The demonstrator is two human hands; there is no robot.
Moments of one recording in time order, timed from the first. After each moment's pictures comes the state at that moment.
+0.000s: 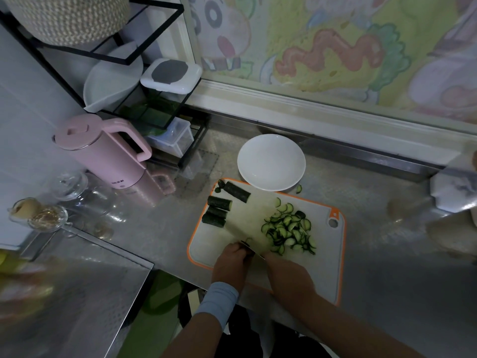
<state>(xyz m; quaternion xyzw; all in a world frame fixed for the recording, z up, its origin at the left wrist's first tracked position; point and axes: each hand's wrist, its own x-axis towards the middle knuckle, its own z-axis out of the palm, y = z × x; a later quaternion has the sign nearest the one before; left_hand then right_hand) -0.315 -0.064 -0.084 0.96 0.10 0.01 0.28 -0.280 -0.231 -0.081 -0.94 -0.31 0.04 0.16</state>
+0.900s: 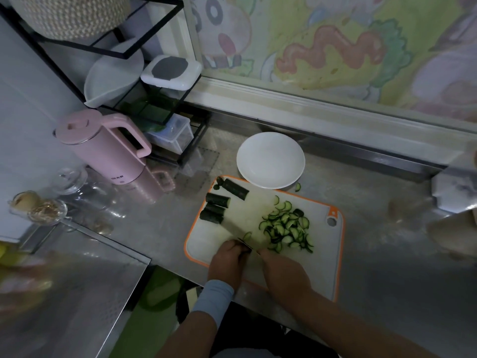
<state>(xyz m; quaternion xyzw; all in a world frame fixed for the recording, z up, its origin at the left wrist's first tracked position) -0.319 -0.065 -0.092 0.95 0.13 0.01 0.29 -0.276 -0.231 -0.079 -0.93 -0.31 0.10 0.18</state>
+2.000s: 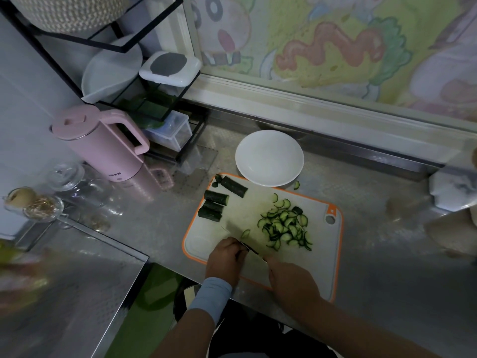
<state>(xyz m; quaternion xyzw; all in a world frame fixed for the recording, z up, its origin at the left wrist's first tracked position) -0.319 -0.064 -0.096 0.95 0.13 0.02 0.27 -0.289 -0.252 -0.073 -0.92 -0.30 0.17 0.19</state>
